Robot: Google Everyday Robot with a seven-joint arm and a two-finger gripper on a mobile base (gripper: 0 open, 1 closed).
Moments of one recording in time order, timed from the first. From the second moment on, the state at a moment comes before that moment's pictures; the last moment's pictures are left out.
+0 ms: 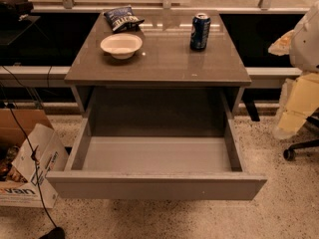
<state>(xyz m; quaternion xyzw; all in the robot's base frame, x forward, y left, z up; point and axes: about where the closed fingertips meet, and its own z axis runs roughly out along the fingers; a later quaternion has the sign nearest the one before) 0.438 -0.217 0.976 -0.60 0.78 -0.03 0.16</state>
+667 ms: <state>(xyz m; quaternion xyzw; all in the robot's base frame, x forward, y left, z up) 0.466 -0.212 0.976 -0.59 0.78 -0.02 0.19</state>
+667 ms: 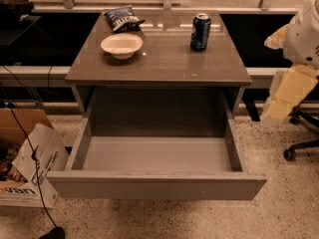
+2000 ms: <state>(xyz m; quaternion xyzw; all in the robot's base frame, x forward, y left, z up) 0.627 -0.219 0.957 -0.56 0.79 0.00 0.24</state>
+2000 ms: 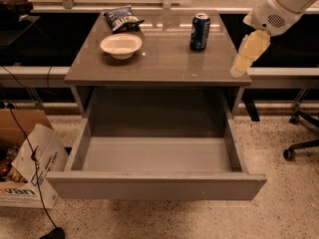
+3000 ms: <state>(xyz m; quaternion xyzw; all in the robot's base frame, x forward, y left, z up) 0.653 -0.190 0.948 -0.46 0.82 0.05 0.34</state>
